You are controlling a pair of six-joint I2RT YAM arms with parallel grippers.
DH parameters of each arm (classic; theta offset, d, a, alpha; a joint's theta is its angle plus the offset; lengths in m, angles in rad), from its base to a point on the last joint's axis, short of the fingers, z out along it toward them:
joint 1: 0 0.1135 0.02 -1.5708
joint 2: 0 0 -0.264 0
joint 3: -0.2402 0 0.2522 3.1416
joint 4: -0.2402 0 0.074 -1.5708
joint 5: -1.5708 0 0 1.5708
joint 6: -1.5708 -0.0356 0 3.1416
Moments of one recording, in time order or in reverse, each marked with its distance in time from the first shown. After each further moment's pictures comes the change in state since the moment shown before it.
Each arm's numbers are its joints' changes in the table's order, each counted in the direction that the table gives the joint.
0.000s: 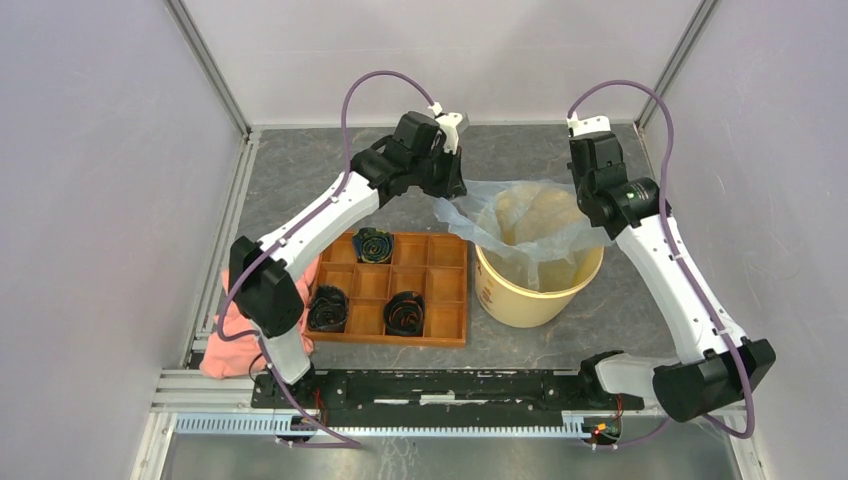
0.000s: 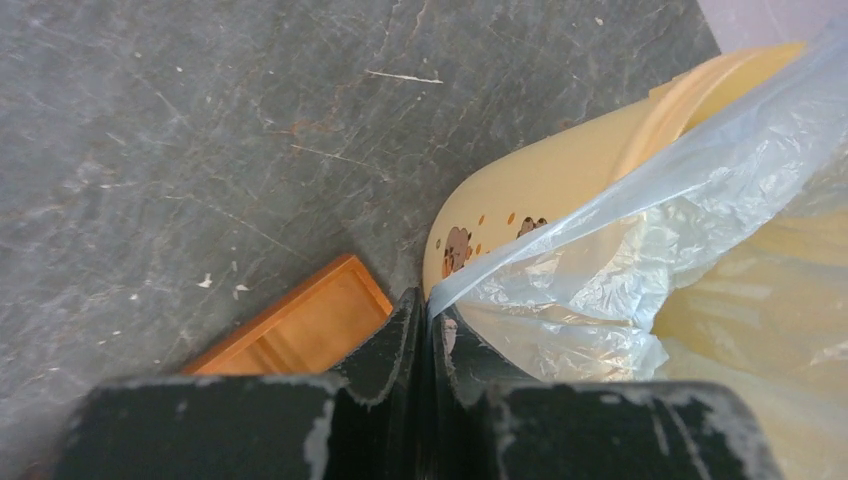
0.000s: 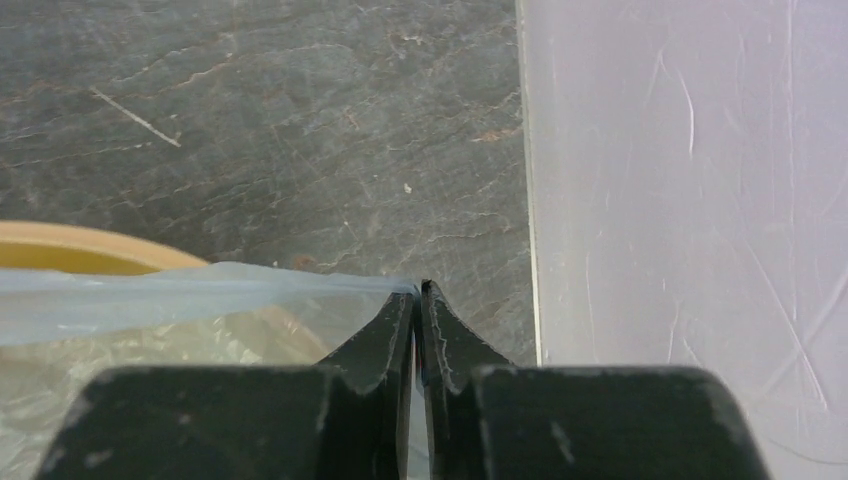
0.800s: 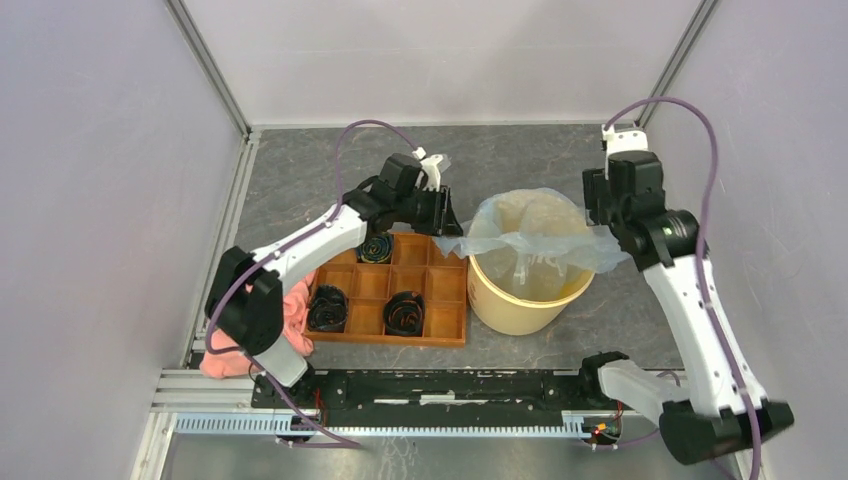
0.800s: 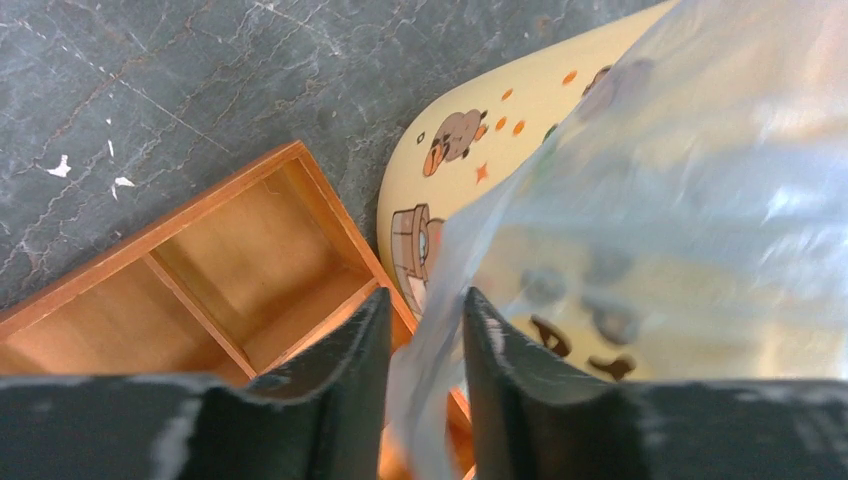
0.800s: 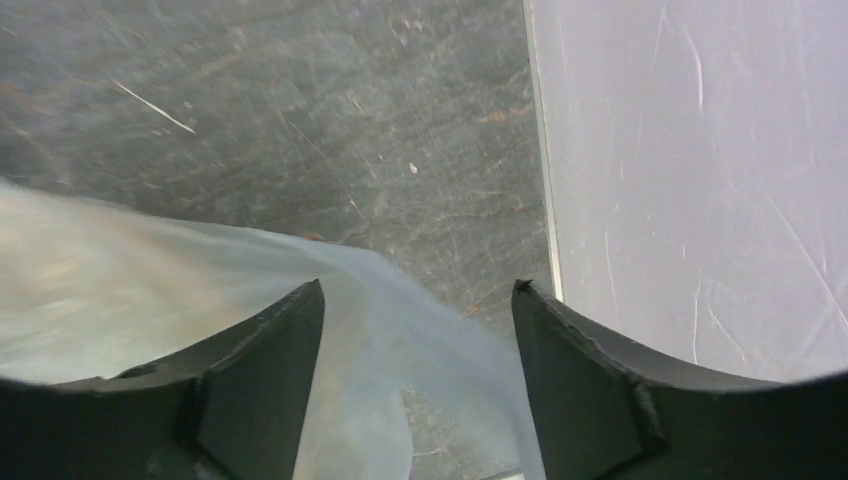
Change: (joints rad) left arm 0.026 -0.112 0.435 0.257 -0.185 0.159; right arm -0.098 -0.163 0.110 0.006 0.098 -0.012
